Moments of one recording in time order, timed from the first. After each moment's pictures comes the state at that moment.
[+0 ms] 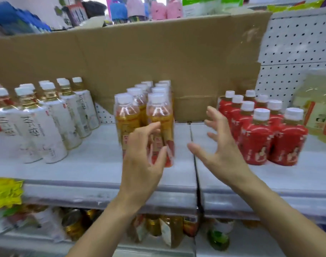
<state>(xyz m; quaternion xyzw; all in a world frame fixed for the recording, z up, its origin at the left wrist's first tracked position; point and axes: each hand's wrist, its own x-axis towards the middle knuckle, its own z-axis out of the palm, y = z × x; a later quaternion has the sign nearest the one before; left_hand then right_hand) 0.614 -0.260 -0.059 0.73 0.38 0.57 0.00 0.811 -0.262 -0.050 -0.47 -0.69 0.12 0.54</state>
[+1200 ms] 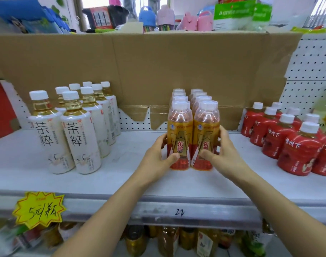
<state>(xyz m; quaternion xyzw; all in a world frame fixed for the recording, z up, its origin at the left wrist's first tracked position) 0.502 -0.168 -0.056 0.73 0.43 0.40 0.35 0.700 -0.210 -0.044 -0.58 -0.61 0.23 0.49</state>
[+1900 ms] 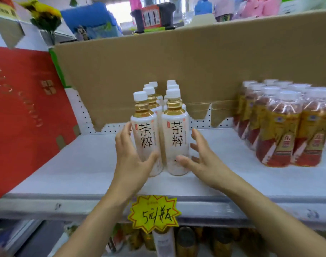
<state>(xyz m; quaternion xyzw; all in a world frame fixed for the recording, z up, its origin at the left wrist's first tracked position) 0.224 -0.143 -0.054 0.70 0.49 0.51 0.12 0.430 -0.157 -0.064 -0.46 -0.70 0.29 0.46</state>
